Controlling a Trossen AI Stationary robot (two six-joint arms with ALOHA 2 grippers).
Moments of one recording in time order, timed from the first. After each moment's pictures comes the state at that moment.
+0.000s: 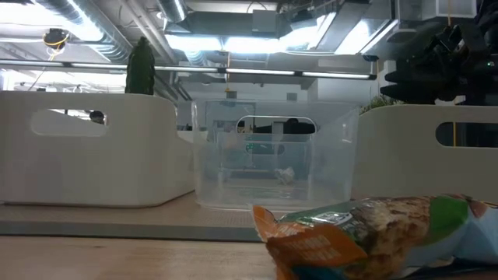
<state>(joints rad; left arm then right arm) -1.02 1.74 0.95 -0.73 0.14 -1.71 -0.09 0.08 0.01 0.05 0.11 0.31</state>
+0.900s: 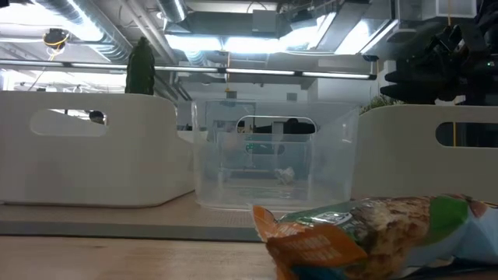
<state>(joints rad) -0.89 1.10 1.07 -0.78 -0.65 -1.45 -0.09 0.08 0.01 0.05 0.11 0.31</state>
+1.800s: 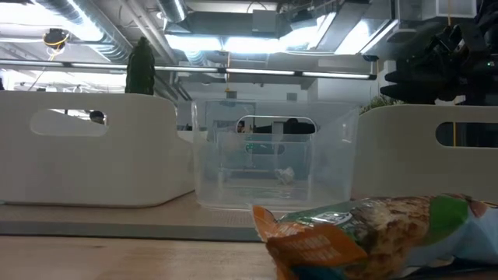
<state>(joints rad) -0.12 1.29 1.47 -0.40 -0.15 -0.32 -0.09 0.08 0.01 0.05 0.11 0.31</state>
